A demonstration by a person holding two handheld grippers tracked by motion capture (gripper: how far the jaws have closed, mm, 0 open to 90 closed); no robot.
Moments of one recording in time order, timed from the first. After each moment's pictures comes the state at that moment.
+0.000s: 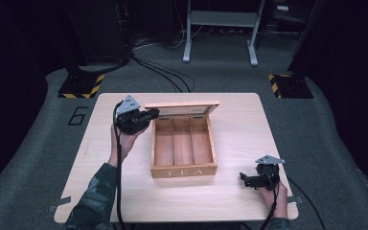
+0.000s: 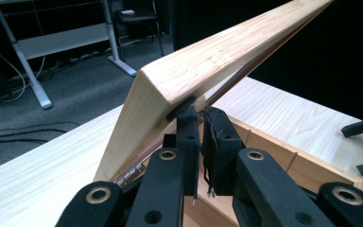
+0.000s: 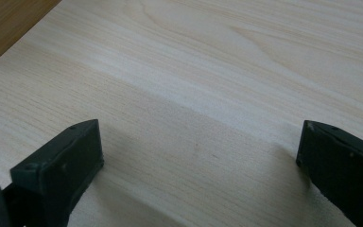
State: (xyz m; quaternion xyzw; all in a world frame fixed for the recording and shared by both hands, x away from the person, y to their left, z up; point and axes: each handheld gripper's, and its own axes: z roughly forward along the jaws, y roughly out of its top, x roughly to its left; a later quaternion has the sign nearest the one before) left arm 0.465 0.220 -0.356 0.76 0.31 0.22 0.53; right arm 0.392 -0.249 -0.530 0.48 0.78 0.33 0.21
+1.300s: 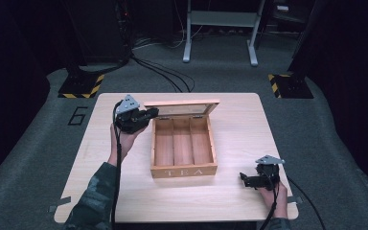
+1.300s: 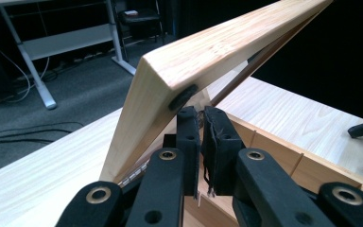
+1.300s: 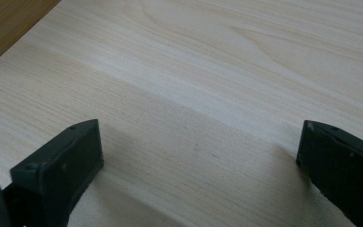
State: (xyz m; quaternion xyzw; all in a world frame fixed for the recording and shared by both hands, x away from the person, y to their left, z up) left arm 0.467 0.222 -0.356 0.75 0.31 0.23 0.53; right arm 0.392 -0.248 -0.530 0.49 0.78 0.33 0.21
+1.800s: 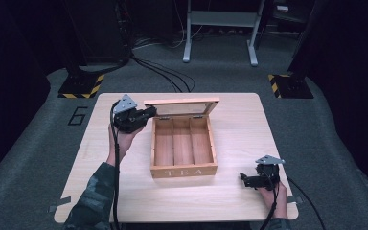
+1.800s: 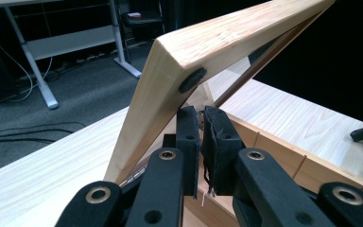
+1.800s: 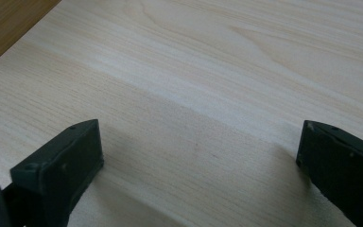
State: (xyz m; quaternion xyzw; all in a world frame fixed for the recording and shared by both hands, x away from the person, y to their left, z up) left arm 0.468 0.228 -0.357 0.75 0.31 0.23 0.53; right arm 0.392 -0.248 -0.530 0.49 0.78 0.33 0.21
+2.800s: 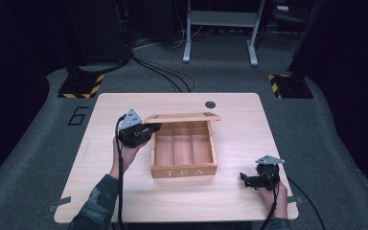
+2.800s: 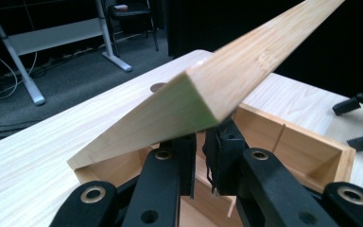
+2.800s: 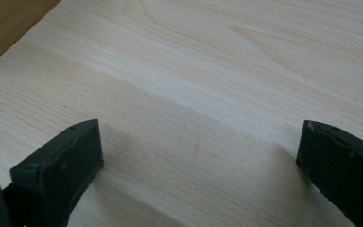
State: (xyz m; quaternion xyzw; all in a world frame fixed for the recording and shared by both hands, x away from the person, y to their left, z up) left arm 0.442 0.217 -0.392 0.77 0.30 0.22 0.53; right arm 0.391 -0.248 -0.530 0.49 0.78 0.33 0.21
